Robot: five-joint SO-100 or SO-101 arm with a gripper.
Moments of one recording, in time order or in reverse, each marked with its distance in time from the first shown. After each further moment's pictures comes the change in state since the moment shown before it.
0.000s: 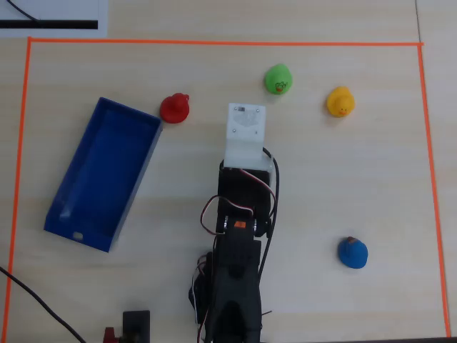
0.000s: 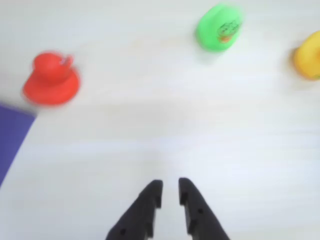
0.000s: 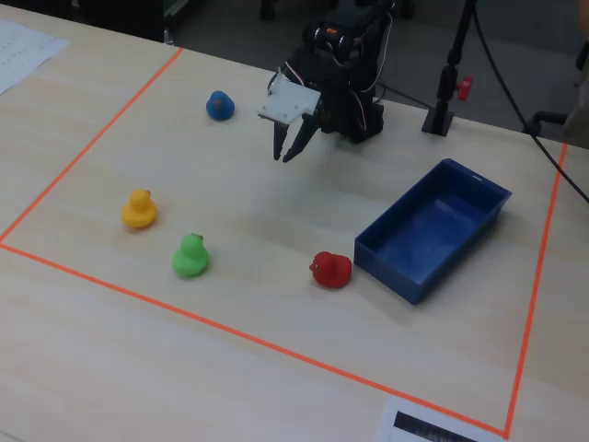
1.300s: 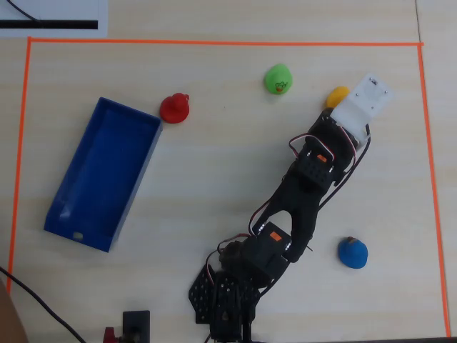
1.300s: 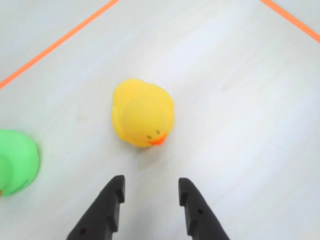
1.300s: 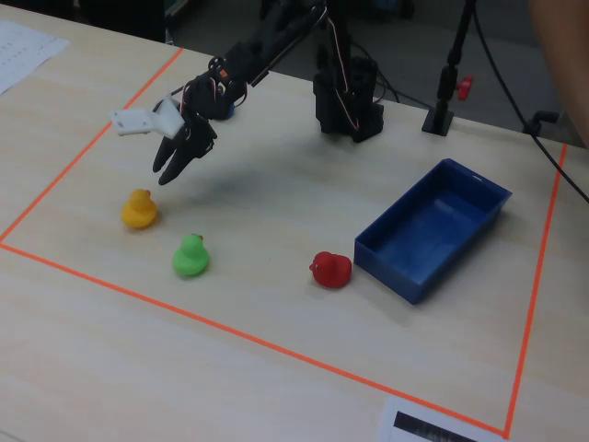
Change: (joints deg) arm 28.7 -71.5 -42.4 -29.0 7.9
